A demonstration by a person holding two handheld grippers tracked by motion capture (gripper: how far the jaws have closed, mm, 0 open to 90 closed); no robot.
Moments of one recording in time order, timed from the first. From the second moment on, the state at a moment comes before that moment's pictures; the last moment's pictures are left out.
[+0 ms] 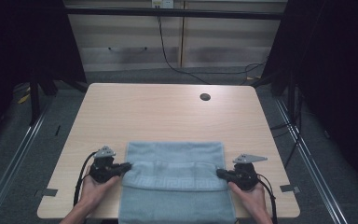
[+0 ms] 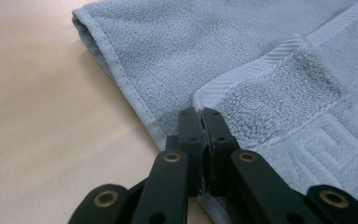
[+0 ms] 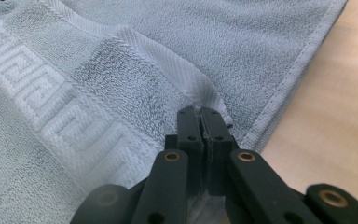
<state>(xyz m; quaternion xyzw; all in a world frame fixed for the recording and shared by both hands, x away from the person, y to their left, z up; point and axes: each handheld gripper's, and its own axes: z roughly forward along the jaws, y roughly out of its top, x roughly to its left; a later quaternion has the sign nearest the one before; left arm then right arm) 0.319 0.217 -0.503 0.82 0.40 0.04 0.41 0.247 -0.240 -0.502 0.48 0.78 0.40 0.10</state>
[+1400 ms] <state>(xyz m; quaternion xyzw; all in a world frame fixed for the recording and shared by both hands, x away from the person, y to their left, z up) 0.370 0.262 -0.360 0.69 0.39 0.12 0.60 0.341 -0.232 -0.370 0.44 0.69 0.54 0.20</state>
